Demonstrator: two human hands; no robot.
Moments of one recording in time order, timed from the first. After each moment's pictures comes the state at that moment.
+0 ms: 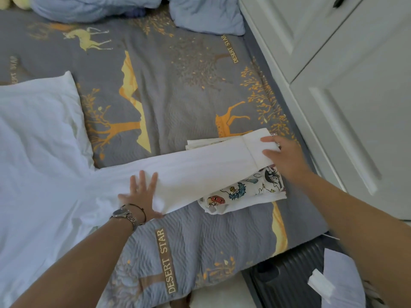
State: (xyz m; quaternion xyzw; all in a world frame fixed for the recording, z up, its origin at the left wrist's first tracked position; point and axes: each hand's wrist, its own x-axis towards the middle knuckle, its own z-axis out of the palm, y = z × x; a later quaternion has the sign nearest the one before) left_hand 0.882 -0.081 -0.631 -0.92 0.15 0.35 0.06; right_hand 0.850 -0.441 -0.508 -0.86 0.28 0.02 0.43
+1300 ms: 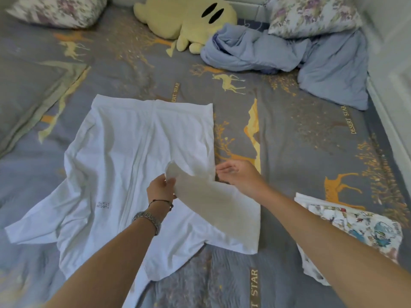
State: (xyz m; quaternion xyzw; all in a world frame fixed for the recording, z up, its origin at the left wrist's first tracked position) left_hand 0.941 0.144 -0.569 -0.73 -0.36 0.07 -0.58; right_hand 0.981 -0.062 -0.486 -0.83 0.04 0.24 0.51
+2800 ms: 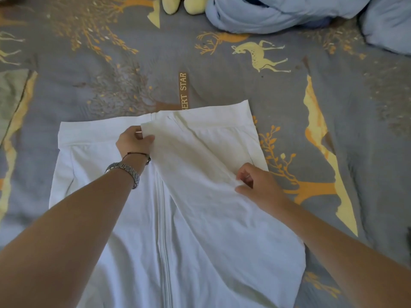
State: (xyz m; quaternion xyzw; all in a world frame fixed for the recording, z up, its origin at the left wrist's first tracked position) left_hand 1.249 0.322 -0.658 -0.87 -0.32 0.03 -0.38; right_hand 1.134 0.037 -0.648 -0.90 0.04 0.20 0.39
